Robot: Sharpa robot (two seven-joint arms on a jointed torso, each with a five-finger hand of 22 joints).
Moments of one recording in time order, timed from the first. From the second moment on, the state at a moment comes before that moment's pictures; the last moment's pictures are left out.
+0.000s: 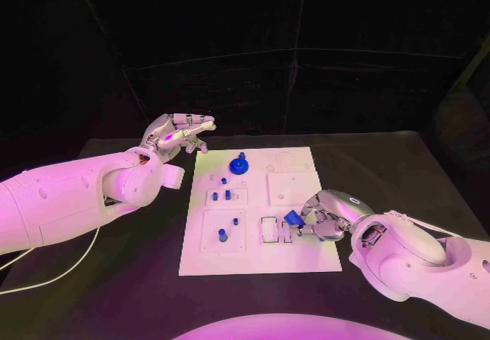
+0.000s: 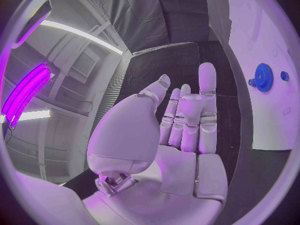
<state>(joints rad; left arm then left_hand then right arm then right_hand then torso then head) 1.27 -0.86 -0.16 1.43 0.05 -0.24 0.51 1.34 -0.06 0.25 0.00 0.05 1.01 0.19 0.11 0.07 1.08 0.11 0.18 0.07 1.33 0.02 1.17 0.63 0.17 1.28 0.11 0.54 0.71 1.03 -1.01 -0.10 1.94 -1.55 -0.47 -0.54 1.33 -0.01 -0.16 0.29 0.41 1.06 0.08 0.33 0.18 1.44 -0.01 1.29 1.31 1.47 -0.07 1.45 1.31 0.03 1.47 0.05 1.53 1.31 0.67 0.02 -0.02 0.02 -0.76</state>
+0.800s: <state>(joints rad) 1.27 -0.86 -0.16 1.43 0.05 -0.23 0.51 1.34 -0.06 0.25 0.00 0.05 1.01 0.19 0.11 0.07 1.08 0.11 0.18 0.07 1.33 0.02 1.17 0.63 0.17 1.28 0.11 0.54 0.71 1.03 -0.89 -0.10 1.88 -1.47 -0.42 -0.56 1.25 0.06 -0.23 0.29 0.39 1.09 0.09 0.34 0.24 1.45 -0.03 1.29 1.32 1.47 -0.09 1.45 1.31 0.03 1.47 0.03 1.54 1.31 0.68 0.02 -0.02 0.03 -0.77</state>
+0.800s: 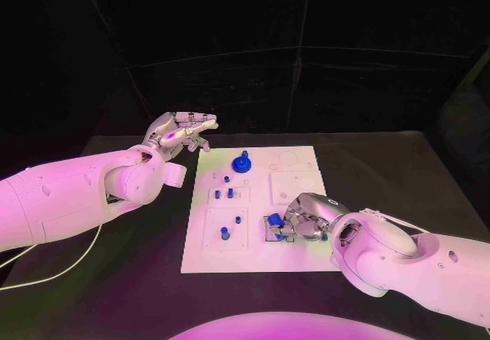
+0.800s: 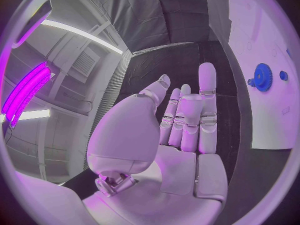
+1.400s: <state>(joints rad) 1.27 -0.87 -0.16 1.43 0.05 -0.23 0.51 1.34 -0.06 0.25 0.00 0.05 1.01 0.19 0.11 0.07 1.08 0.11 0.18 0.07 1.33 0.02 1.17 0.63 0.17 1.28 0.11 0.54 0.71 1.03 -0.86 -0.10 1.85 -1.48 -0.41 -0.59 1.07 -0.02 -0.31 0.29 0.05 1.13 0.04 0.34 0.30 1.45 -0.03 1.24 1.31 1.46 -0.09 1.44 1.31 0.03 1.47 0.03 1.54 1.31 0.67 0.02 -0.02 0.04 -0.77</state>
